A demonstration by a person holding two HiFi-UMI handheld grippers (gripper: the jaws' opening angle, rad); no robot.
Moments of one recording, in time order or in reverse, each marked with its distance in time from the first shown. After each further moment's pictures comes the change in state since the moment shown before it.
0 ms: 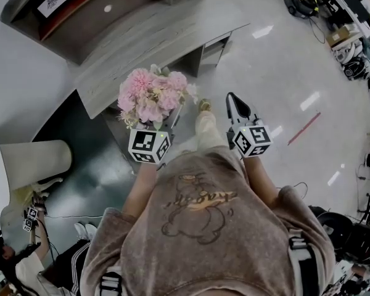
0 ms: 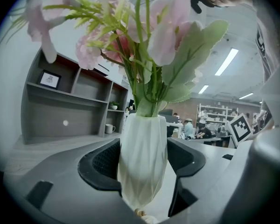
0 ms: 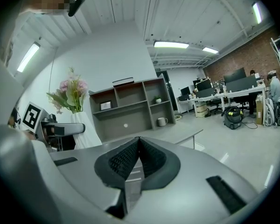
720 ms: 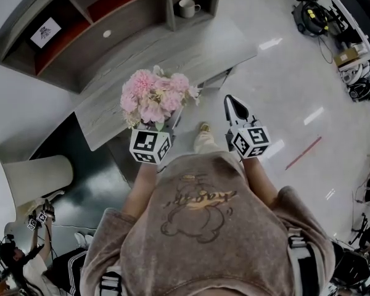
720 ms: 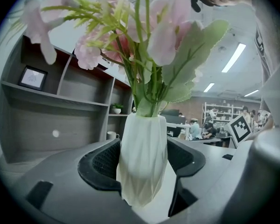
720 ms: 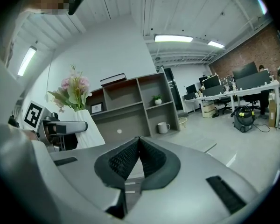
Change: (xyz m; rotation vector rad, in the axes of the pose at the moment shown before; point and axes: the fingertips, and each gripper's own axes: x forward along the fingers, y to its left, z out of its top) left arm 0.176 0.093 0.059 0.019 -0.007 0.039; right arm 0.179 -0.095 0.066 -0.007 0.014 0.071
